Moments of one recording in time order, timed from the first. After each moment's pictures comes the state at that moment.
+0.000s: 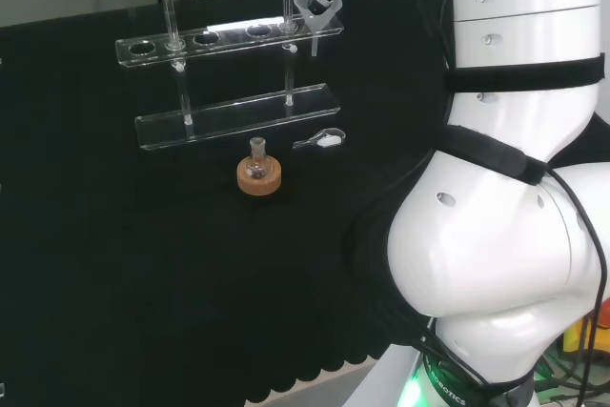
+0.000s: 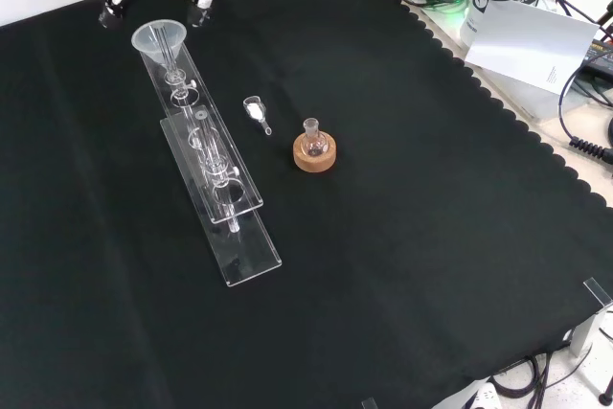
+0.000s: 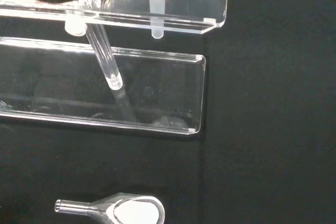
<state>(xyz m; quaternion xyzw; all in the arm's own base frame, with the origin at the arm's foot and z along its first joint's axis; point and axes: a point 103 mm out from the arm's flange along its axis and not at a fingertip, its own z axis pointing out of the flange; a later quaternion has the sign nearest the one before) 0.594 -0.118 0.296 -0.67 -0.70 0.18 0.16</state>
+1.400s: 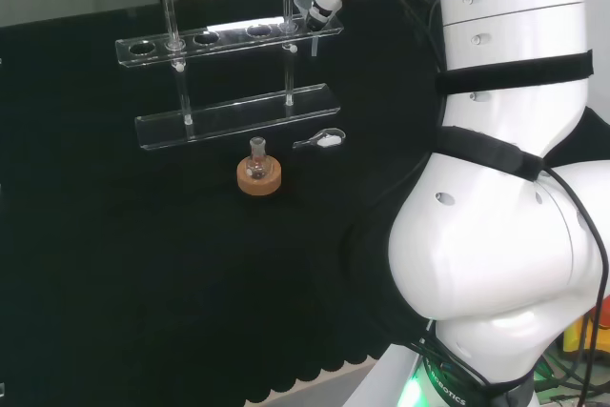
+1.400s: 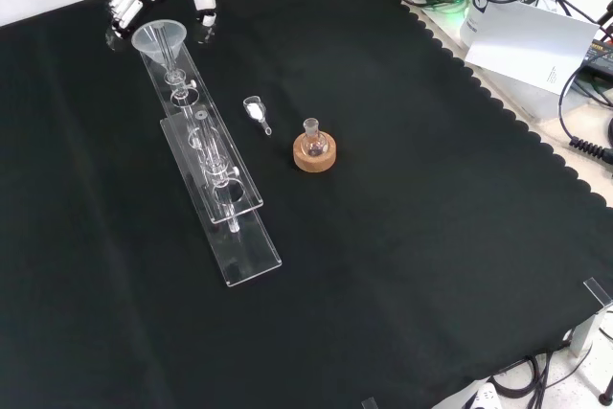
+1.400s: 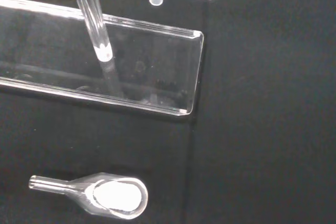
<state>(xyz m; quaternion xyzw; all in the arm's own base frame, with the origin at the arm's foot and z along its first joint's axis) 0.600 -0.113 0.273 -0.66 -0.70 0.23 0.15</state>
